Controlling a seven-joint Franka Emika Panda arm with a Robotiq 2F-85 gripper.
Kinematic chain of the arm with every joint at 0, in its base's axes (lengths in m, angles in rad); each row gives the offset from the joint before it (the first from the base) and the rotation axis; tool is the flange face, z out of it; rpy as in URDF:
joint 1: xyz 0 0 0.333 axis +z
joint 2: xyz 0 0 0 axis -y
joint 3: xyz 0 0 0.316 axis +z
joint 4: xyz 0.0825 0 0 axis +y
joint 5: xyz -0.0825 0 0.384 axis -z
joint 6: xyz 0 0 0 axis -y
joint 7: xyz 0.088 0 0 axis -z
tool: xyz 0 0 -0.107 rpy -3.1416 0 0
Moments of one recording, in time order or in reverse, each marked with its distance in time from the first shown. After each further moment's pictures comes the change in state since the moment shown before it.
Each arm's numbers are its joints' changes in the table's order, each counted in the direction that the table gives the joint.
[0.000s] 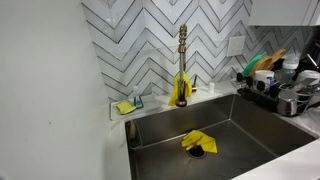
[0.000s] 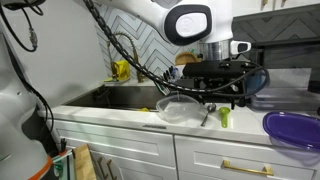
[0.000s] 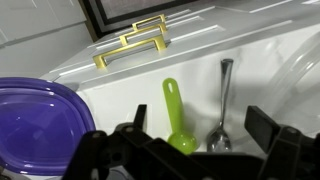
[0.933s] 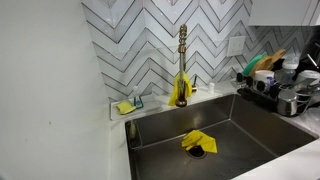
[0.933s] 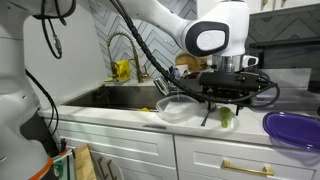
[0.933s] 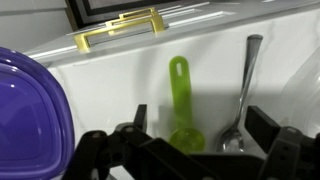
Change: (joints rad) arm -0.090 -0.192 0.107 -0.179 -0.070 -0.064 -0.102
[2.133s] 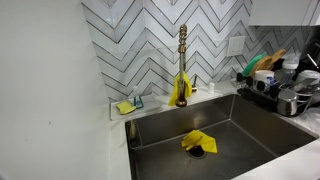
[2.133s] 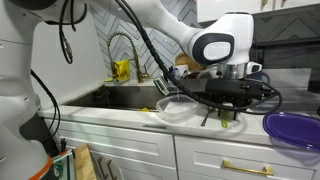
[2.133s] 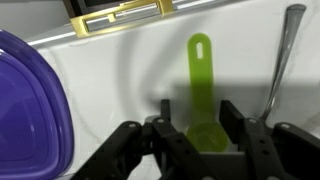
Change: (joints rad) arm -0.030 -0.093 0.040 -0.070 -0.025 0.039 0.001
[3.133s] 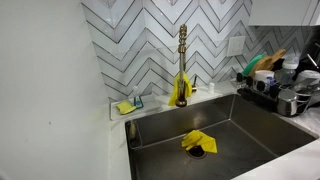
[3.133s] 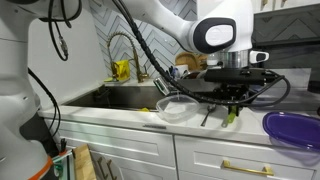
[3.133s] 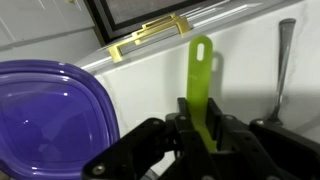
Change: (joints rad) arm 0.004 0.051 -0.022 -0.008 0.149 -0.029 0.208
